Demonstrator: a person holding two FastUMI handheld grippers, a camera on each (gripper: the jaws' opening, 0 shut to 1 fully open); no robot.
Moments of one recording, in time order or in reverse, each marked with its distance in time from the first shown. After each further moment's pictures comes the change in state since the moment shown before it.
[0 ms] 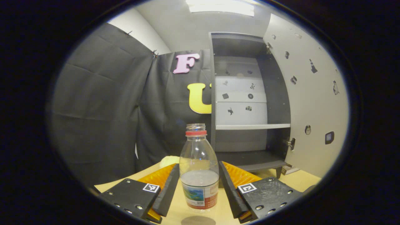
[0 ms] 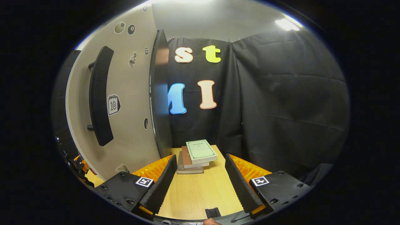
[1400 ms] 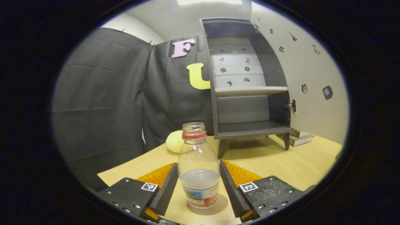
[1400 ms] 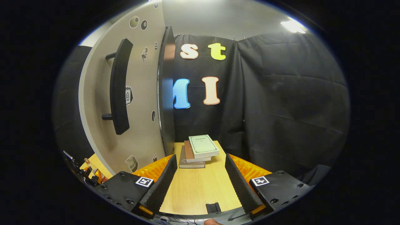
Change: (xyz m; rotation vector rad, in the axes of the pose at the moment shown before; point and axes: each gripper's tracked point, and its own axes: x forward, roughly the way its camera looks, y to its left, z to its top) left arm -0.045 0.000 -0.094 0.105 0.128 0.033; right arm -0.022 0.014 -0.011 -0.038 0.035 0.013
